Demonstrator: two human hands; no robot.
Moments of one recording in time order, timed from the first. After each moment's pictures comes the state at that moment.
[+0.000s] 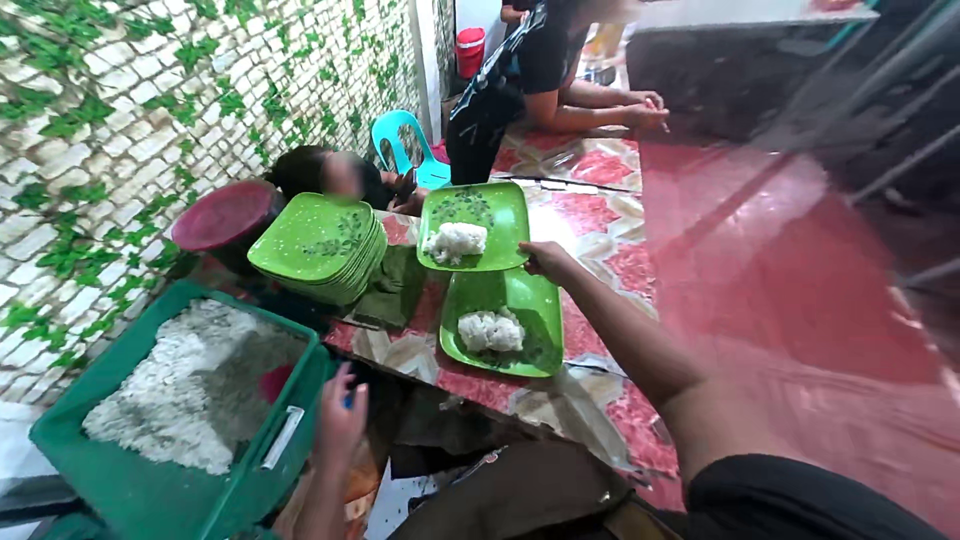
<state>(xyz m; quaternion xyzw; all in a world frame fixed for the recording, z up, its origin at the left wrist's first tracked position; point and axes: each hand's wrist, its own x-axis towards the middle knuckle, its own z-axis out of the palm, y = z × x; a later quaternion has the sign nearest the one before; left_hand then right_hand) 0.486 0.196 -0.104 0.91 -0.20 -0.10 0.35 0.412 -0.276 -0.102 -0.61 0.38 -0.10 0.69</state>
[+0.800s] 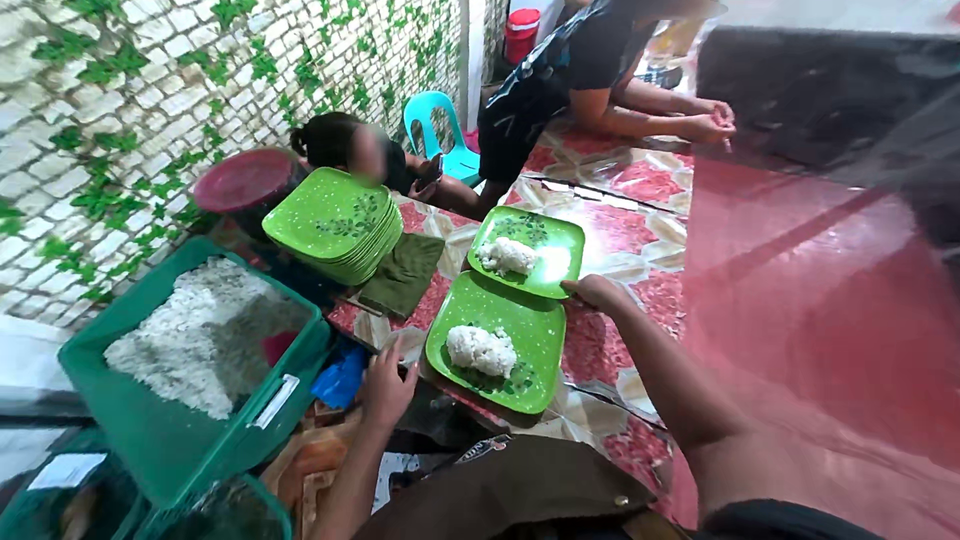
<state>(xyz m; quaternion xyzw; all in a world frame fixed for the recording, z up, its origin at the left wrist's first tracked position) 0.464 0.112 -0.130 0.94 -0.21 -0.13 0.25 0.382 -0.319 -0.125 -0.80 0.46 0.17 0.34</state>
